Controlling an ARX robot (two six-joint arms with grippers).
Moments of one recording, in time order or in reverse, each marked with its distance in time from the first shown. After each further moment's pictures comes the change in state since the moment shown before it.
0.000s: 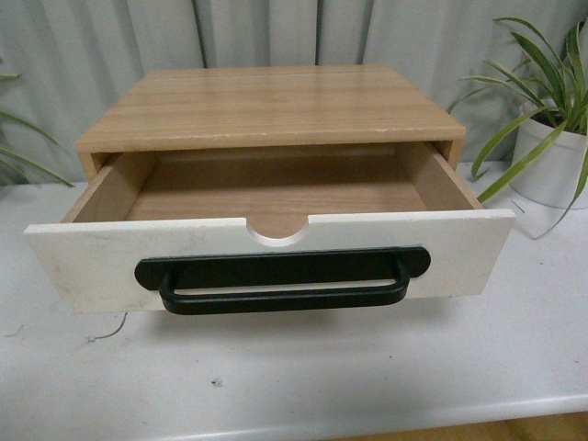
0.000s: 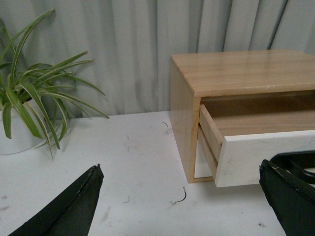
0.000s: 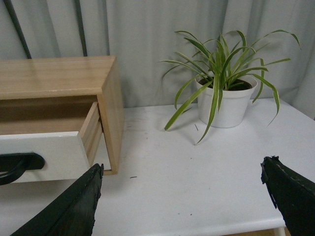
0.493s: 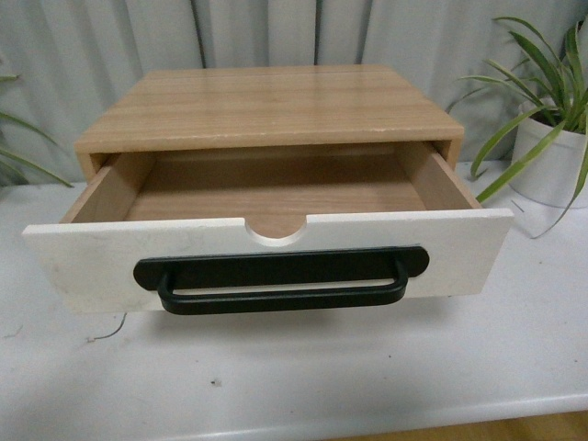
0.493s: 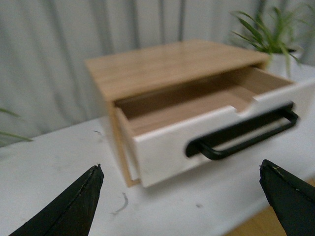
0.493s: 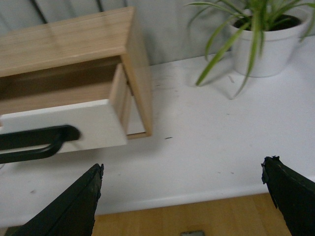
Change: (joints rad) left arm -0.066 0.100 0.006 0.074 0.272 0.063; right arm 0.132 0.289 0.100 -0.029 0.050 0.166
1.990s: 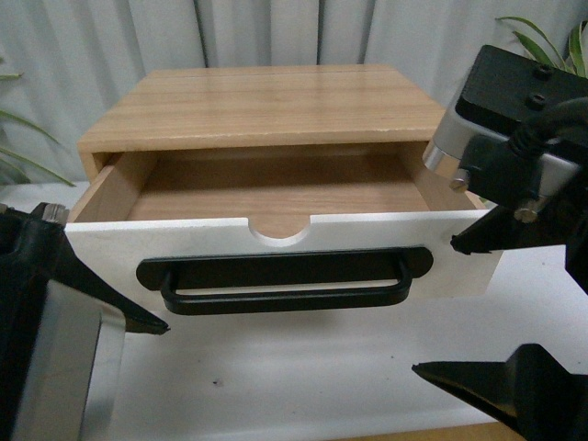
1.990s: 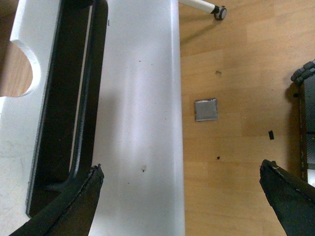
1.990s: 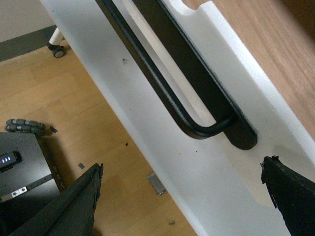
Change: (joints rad) left arm -0.240 1.081 0.496 -0.225 0.219 1.064; right arm 0.216 1.093 0.634 -0.141 -0.418 -0.847
